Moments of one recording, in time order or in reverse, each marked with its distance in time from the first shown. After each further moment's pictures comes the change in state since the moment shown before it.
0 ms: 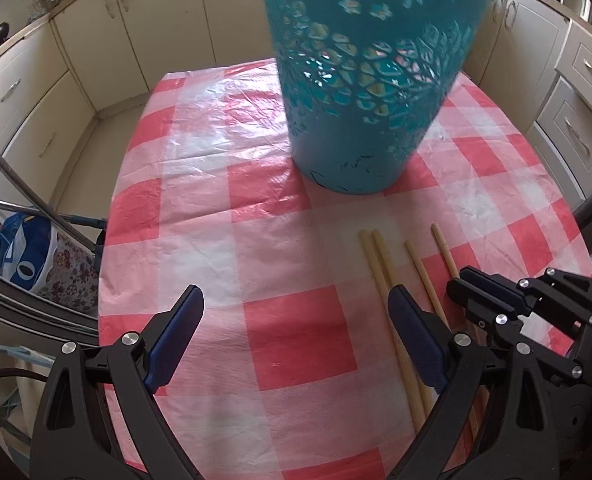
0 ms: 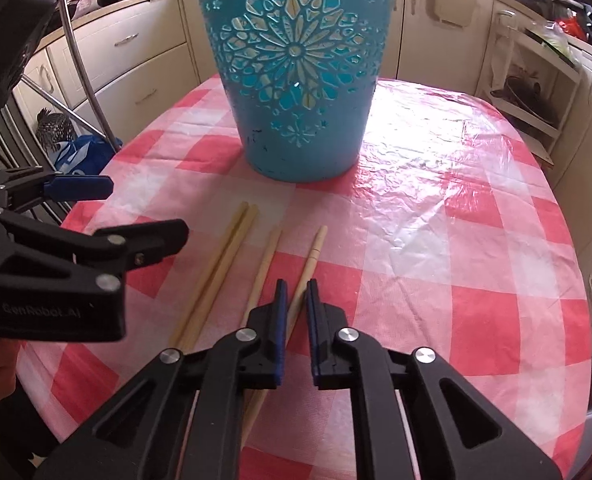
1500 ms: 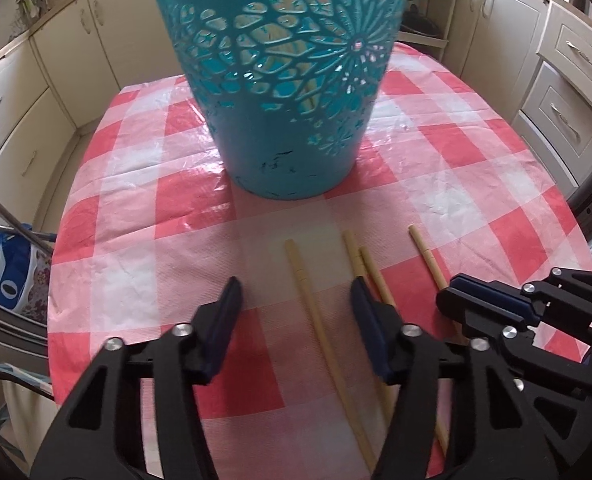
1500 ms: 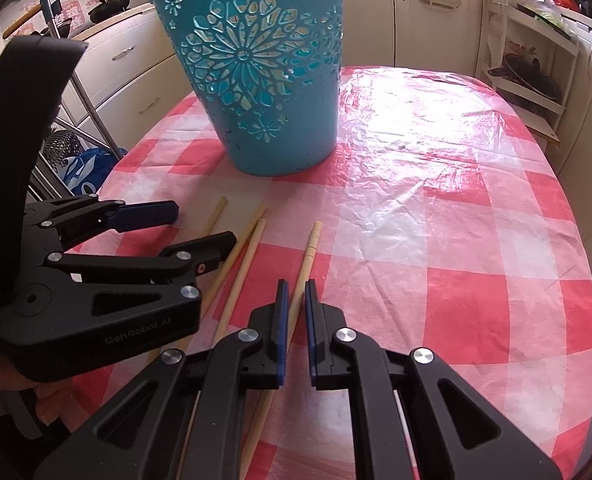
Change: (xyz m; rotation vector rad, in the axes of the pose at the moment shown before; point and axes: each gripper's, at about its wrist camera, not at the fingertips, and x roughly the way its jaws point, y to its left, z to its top) left arm 0.020 -0.043 0.000 0.056 -0.036 -0.043; right arm -0.009 -0.028 -0.007 0.071 0.009 0.065
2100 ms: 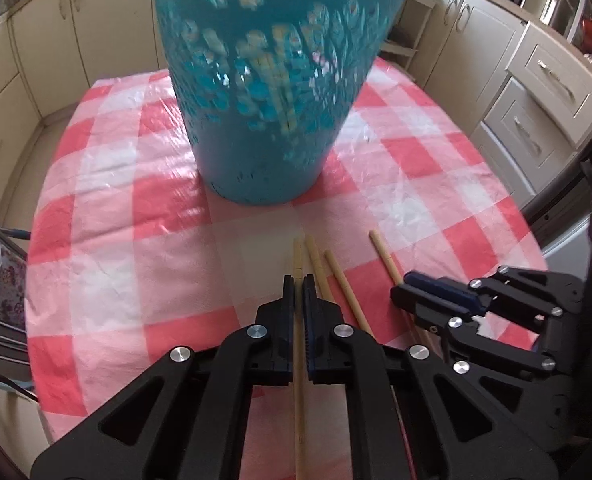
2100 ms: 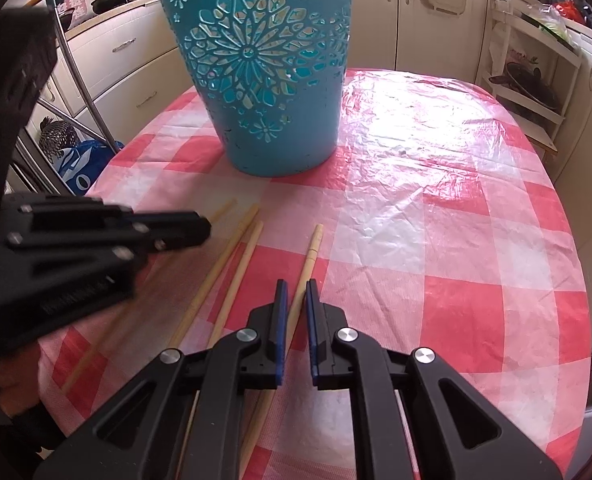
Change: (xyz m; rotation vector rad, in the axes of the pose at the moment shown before) left arm -0.021 0.020 0.005 -0.029 0.004 -0.188; right arm 0.003 0.003 0.004 -0.033 0.008 -0.025
